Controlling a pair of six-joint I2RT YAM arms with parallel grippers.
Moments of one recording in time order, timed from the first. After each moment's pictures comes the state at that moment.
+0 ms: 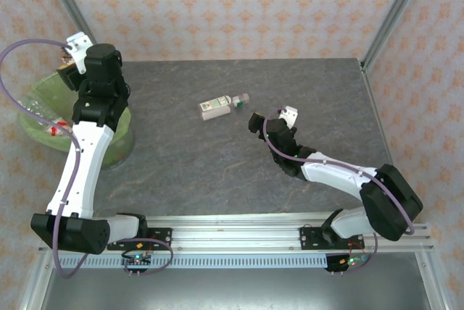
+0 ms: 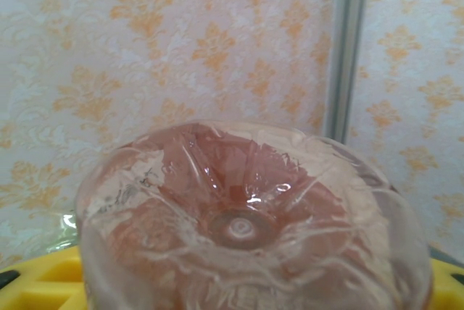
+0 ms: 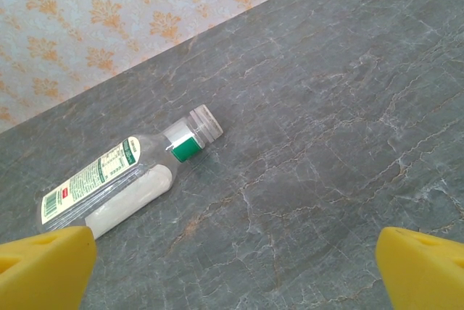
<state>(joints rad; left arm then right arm) -0.01 1.26 1.45 -0.45 -0.96 -0.13 0.71 1.37 0.70 0.19 0.53 0.74</state>
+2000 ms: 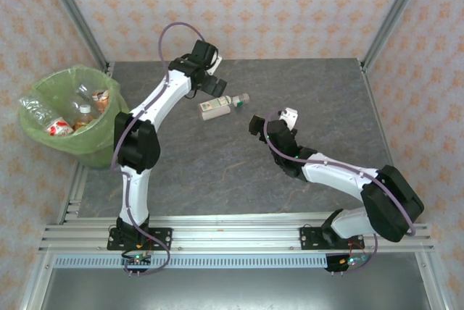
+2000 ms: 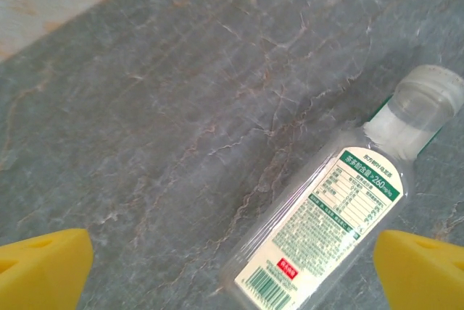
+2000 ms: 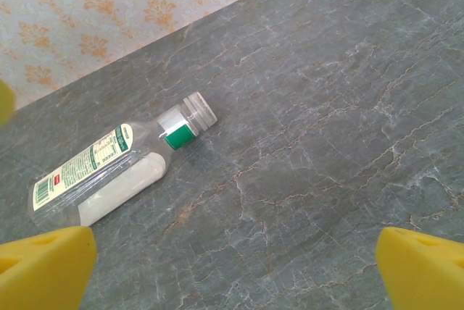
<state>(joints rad) -0.34 2.14 2.03 -0.87 -0.15 0.11 0.71 1.35 0.69 0.16 0.52 0.74</state>
